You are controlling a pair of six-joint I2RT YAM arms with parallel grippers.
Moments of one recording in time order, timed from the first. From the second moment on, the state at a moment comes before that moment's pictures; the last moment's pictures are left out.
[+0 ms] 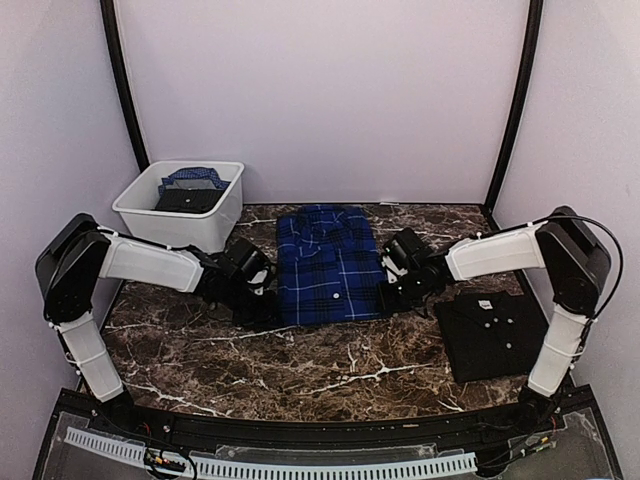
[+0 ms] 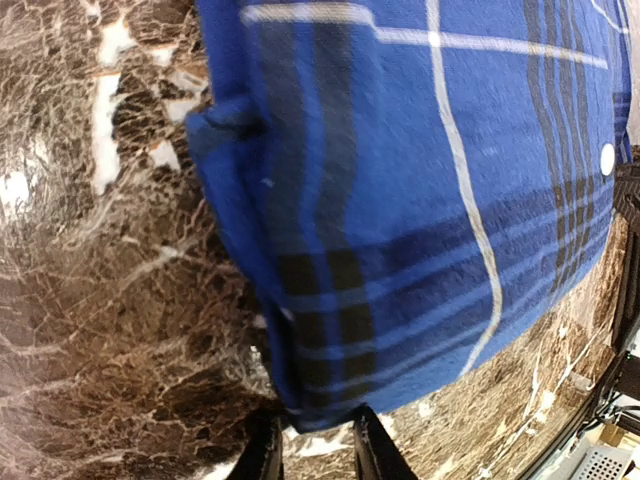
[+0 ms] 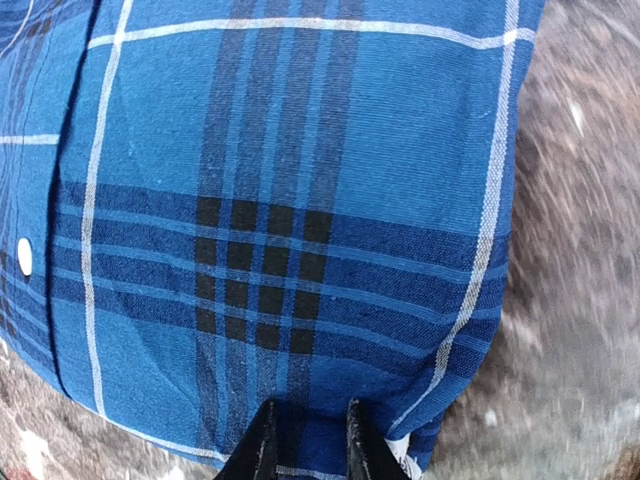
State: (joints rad) left arm -0.71 1.77 0.98 -0.31 0.25 -0.72; right arm 0.70 1.82 1.05 -0.32 -0.07 0.45
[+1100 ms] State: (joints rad) left arm -0.71 1.68 0.86 -0.15 0.30 -0.72; right arm 0.63 1.61 0.79 -0.19 -0.08 0.49
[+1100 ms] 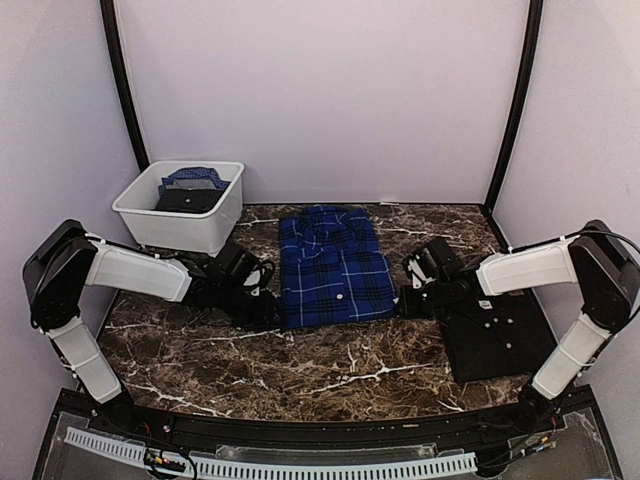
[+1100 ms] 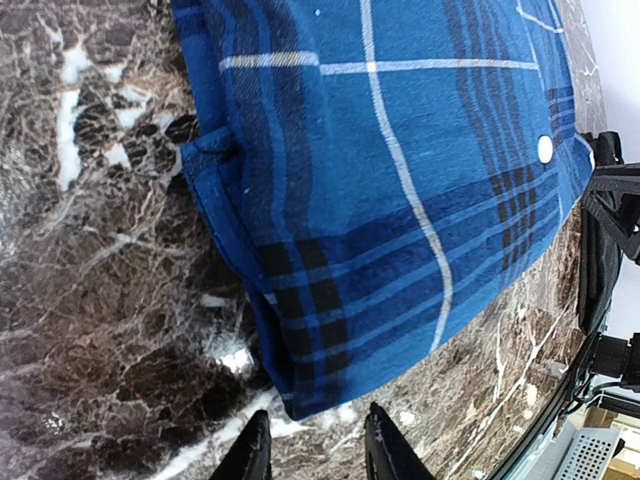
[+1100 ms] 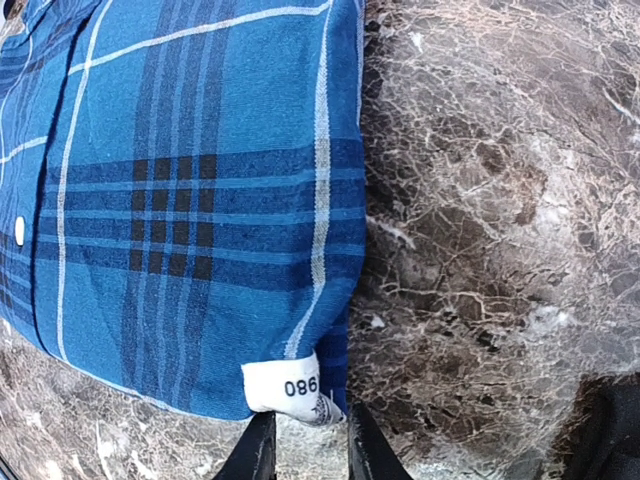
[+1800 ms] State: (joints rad) left arm -0.72 1.74 0.87 -0.12 0.30 -0.72; right arm 0.63 1.64 0.76 -0.10 -0.11 0.47
